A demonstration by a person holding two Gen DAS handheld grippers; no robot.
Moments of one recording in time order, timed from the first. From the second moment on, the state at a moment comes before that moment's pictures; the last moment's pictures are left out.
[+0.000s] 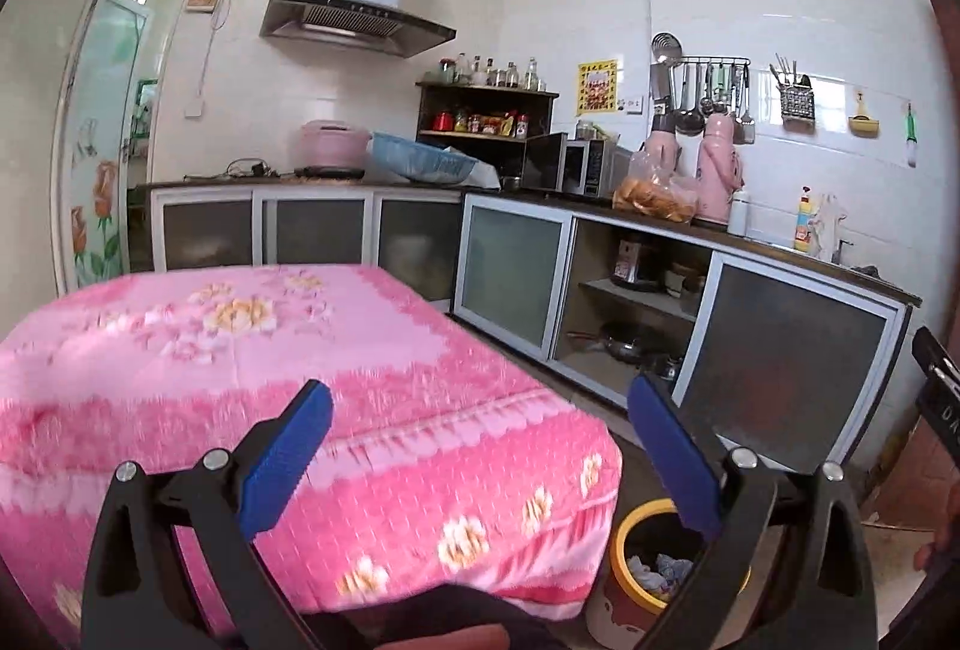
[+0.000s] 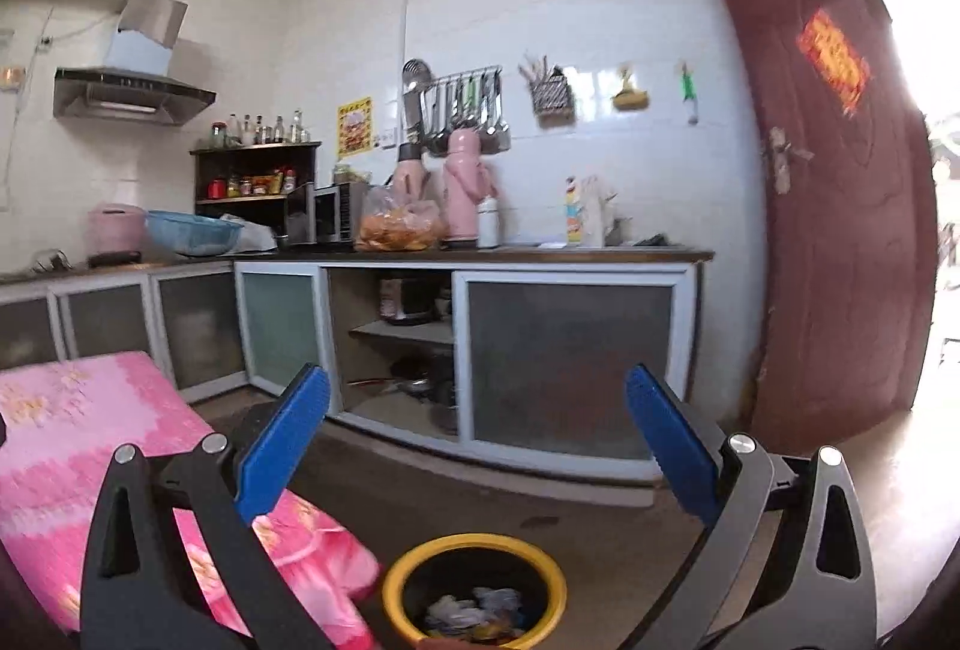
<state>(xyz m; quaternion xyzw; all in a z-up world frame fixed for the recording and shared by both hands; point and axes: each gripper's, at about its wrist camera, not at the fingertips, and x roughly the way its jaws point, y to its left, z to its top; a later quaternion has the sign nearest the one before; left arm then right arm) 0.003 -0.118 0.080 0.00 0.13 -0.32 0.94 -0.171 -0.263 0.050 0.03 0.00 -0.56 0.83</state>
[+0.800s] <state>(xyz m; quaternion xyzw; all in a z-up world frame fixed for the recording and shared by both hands) -0.009 -0.106 0.006 0.06 0.16 -0.26 0.95 -0.133 -0.220 -0.010 0.01 0.00 -0.53 0.85</state>
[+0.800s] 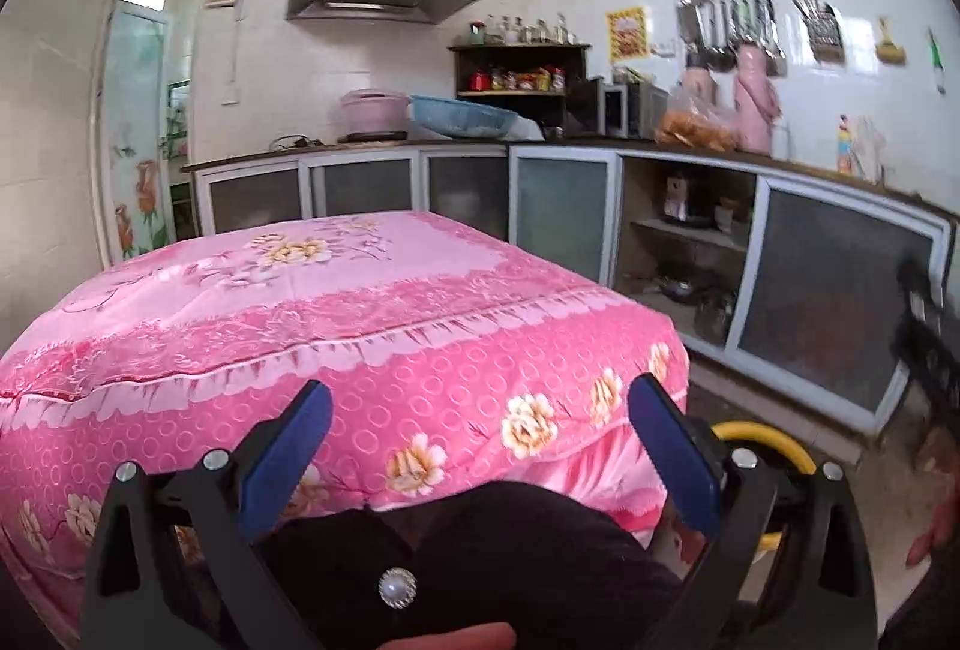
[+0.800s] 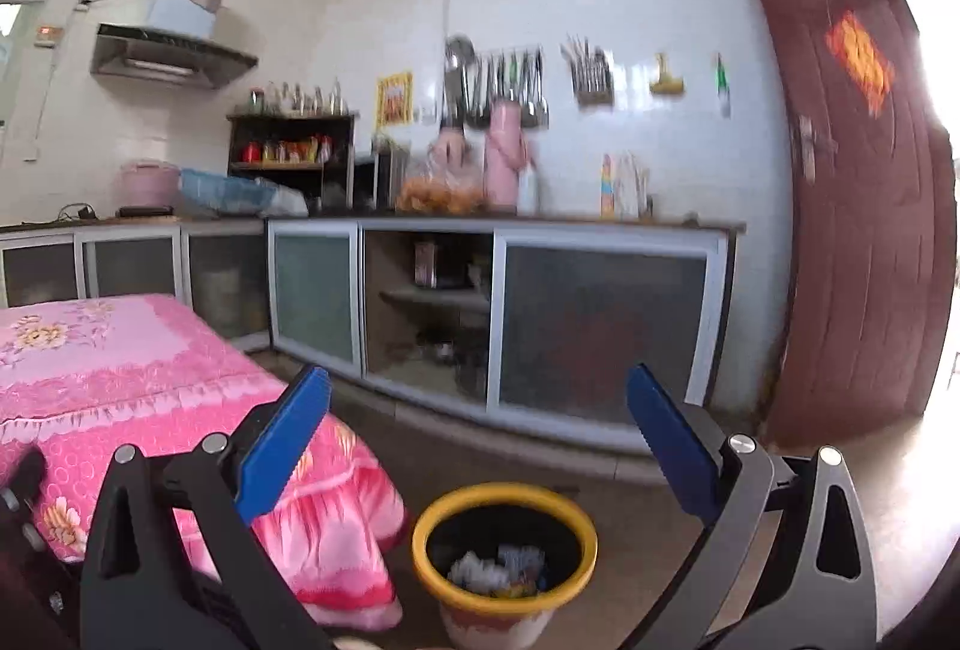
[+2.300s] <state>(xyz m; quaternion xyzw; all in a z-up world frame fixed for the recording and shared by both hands) -0.009 -0.103 -0.009 0.06 0.18 -0.27 0.95 -0.121 -0.224 -0.049 0.04 0.09 -0.50 0.86</state>
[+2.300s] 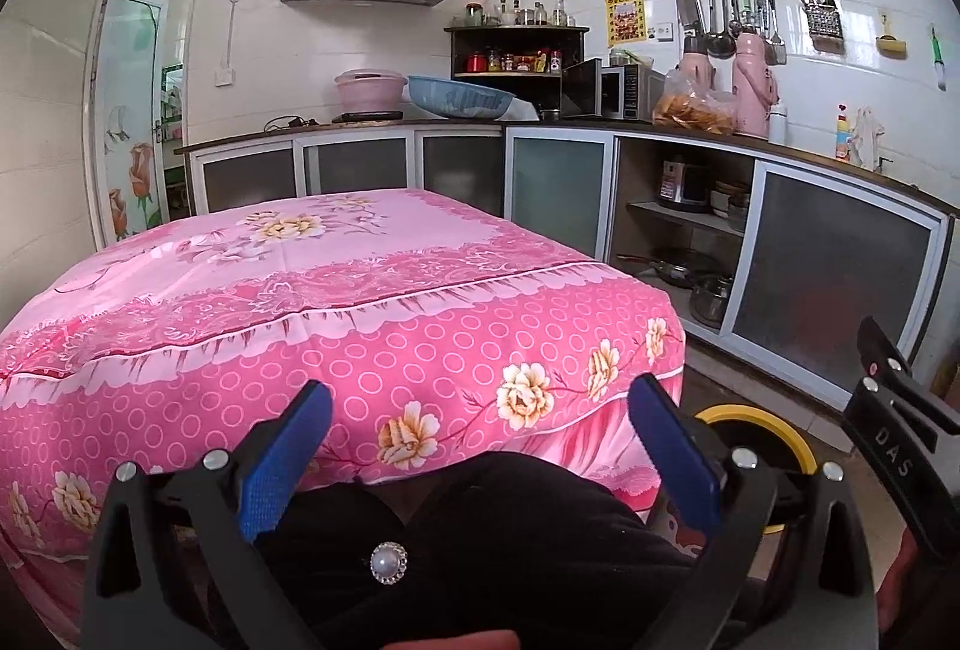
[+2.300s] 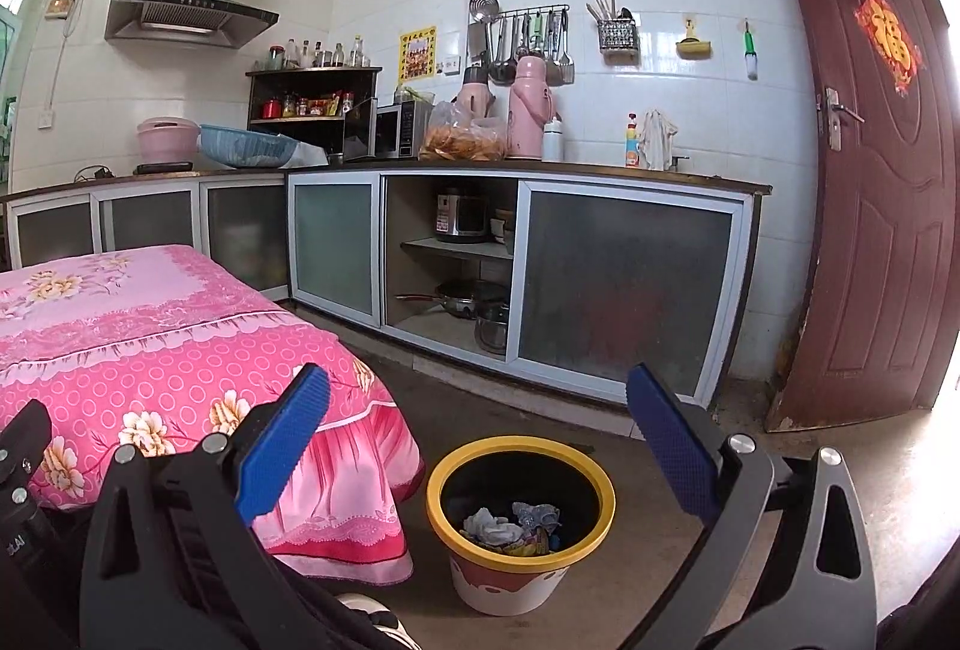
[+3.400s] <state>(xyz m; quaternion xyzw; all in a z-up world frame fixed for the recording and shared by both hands) -0.014 -0.105 -0.012 0.05 0.17 -0.31 0.93 -0.126 -0.222 -0.048 0.04 0.08 -0.50 0.86</state>
